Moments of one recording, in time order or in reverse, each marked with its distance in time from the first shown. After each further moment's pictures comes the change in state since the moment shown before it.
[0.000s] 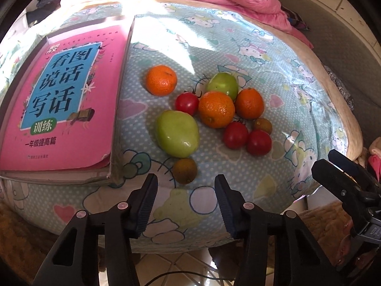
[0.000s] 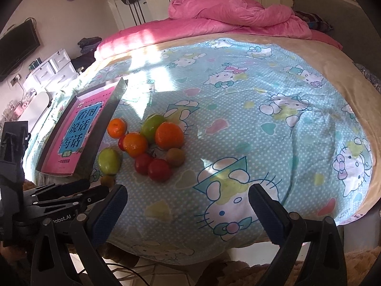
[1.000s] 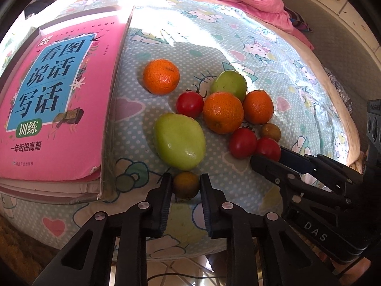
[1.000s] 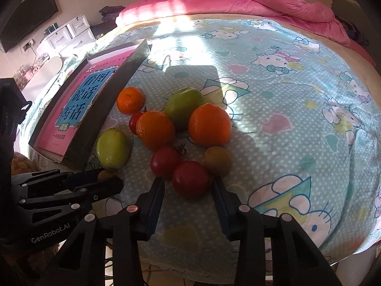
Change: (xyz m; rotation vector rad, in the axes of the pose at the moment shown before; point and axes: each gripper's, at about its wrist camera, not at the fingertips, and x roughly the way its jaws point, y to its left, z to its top) left arm 0.020 0.008 0.011 -0.018 0.019 -0.040; right arm 0.076 0.043 0.010 -0.167 0.135 0.065
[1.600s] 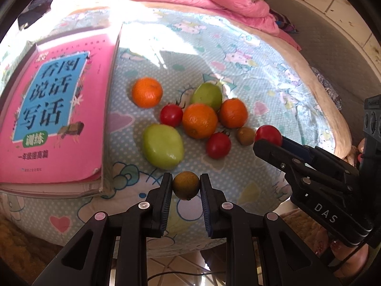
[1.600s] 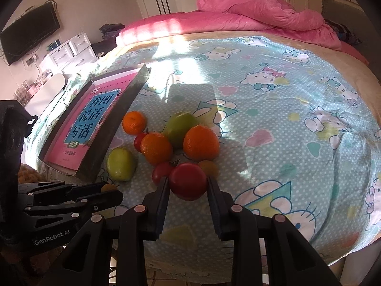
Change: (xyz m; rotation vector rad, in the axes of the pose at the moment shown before) left arm -0.037 -0.009 -0.006 0.047 -0.053 -0.046; right arm -0.036 -0.008 -0.002 0.041 -0.118 0.017
